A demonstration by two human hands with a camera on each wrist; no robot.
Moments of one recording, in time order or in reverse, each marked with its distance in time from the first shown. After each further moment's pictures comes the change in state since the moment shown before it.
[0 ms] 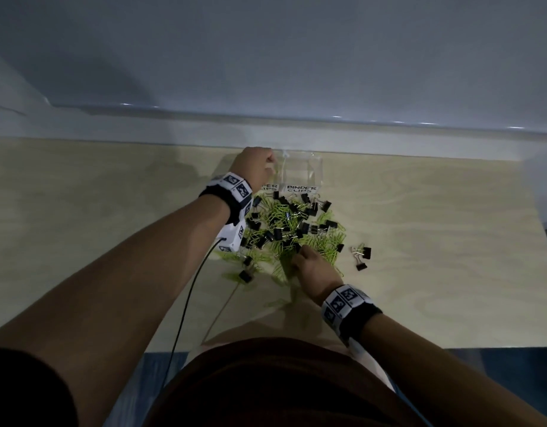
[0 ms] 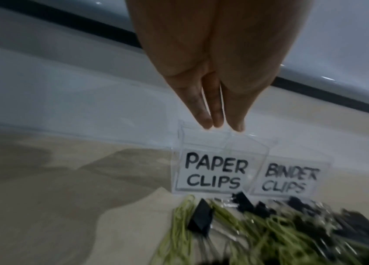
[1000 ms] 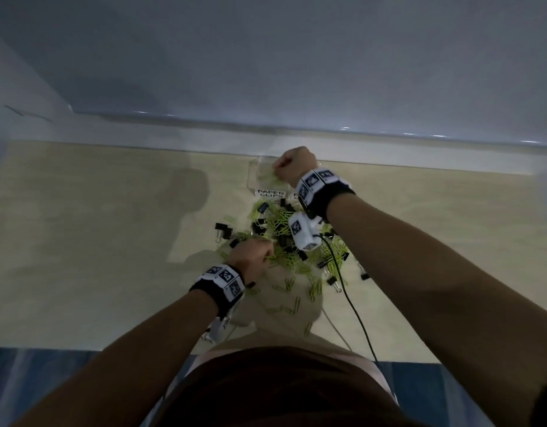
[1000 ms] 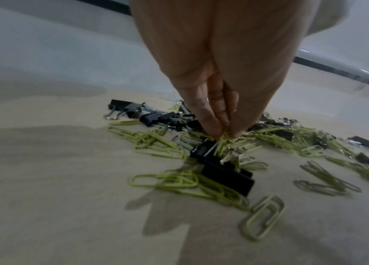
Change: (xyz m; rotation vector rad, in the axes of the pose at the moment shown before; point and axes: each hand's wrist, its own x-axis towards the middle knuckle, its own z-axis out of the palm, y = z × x) left_hand -0.131 -0.026 0.055 0.176 -0.359 0.029; right_hand 0.158 -0.040 -0.136 0.599 0.218 0.229
